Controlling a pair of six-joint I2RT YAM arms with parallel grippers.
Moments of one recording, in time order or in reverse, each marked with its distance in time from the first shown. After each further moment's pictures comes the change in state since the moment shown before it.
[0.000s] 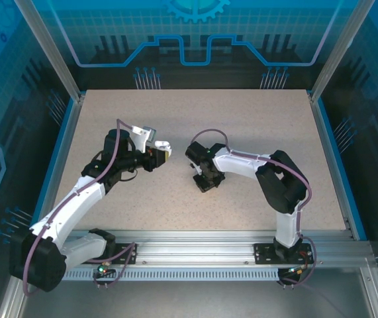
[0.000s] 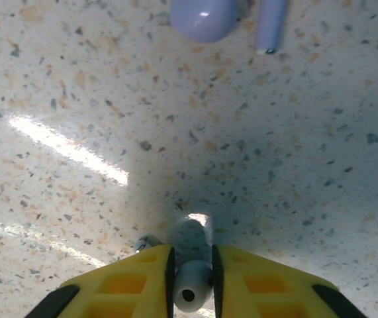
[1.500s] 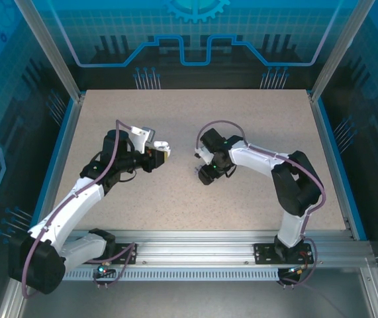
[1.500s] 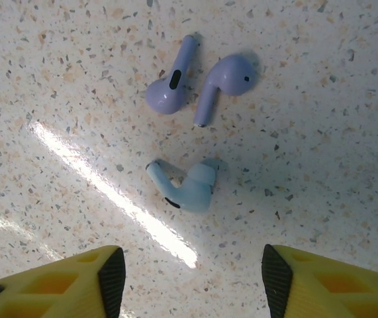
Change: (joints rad) left arm 0.000 -0.020 0.000 -0.021 -0.014 0.018; right arm -0.147 -0.101 -0.046 0.098 -0.138 -0.309
